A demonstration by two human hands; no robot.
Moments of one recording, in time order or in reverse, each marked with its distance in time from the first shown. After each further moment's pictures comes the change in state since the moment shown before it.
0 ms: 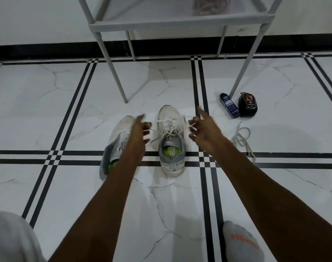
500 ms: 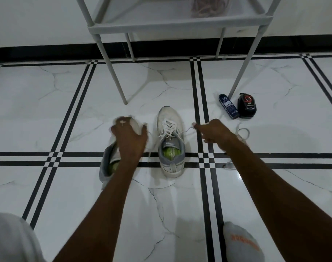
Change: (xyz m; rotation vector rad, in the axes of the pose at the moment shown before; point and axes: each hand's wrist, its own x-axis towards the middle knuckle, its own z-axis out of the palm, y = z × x) left_hand 0.003 -0.014 -0.025 0.939 0.371 0.735; right_hand -0.004 -0.023 -0.022 -1.014 0.246 -0.071
